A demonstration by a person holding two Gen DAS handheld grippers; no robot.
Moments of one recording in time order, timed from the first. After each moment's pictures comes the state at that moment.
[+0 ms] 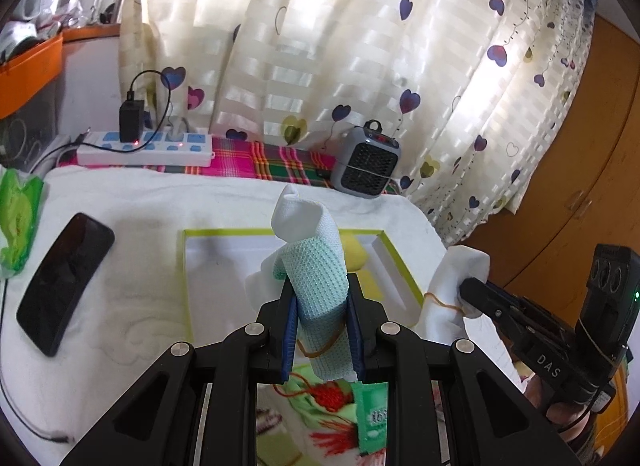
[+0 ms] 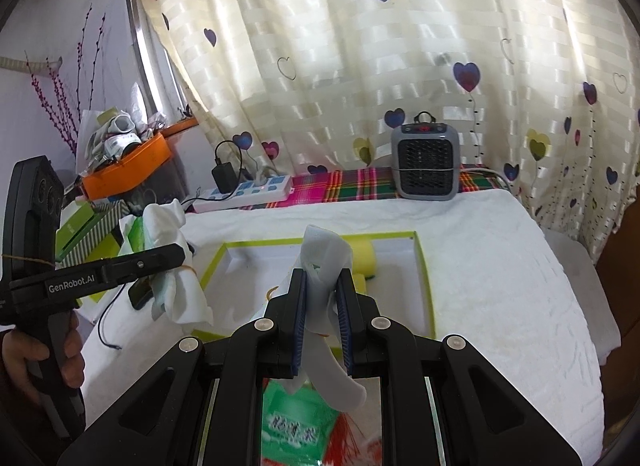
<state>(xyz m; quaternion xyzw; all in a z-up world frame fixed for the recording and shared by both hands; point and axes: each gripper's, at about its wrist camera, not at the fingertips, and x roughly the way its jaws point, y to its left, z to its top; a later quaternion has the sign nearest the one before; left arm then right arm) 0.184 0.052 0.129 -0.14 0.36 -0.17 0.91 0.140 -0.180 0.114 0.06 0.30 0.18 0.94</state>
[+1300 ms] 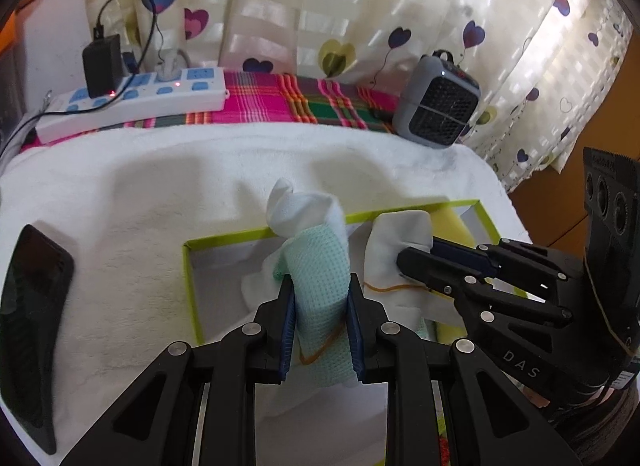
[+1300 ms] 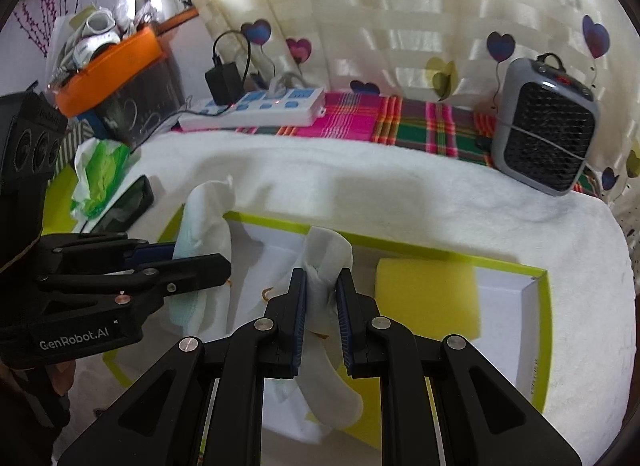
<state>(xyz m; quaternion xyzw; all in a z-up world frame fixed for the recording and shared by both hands) 0.301 0.054 0.043 -0.09 0.47 -0.16 0.86 0.282 -0.093 0.041 -0.04 0.43 0.24 0.87</state>
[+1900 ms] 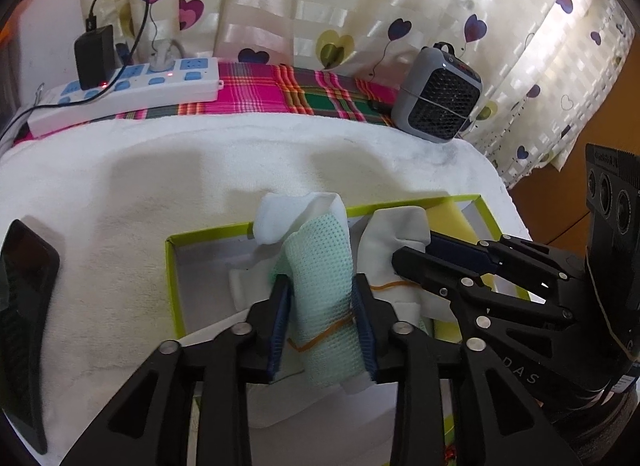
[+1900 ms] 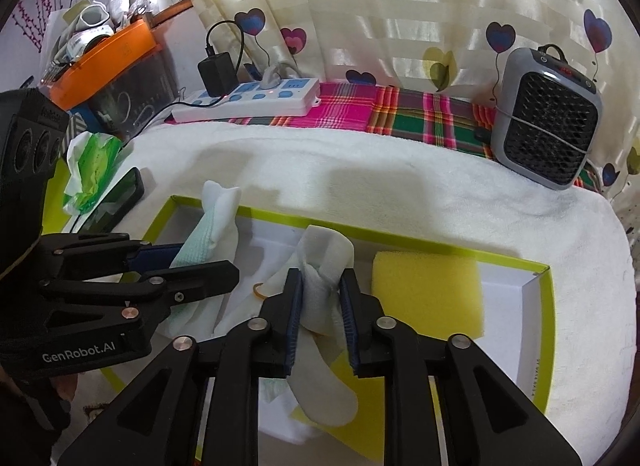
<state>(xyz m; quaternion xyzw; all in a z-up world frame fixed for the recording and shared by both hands) 0.302 0.049 0.039 -0.10 0.48 -0.16 0.86 0.286 -0.095 0.037 -0.05 0.44 0.23 0.87</state>
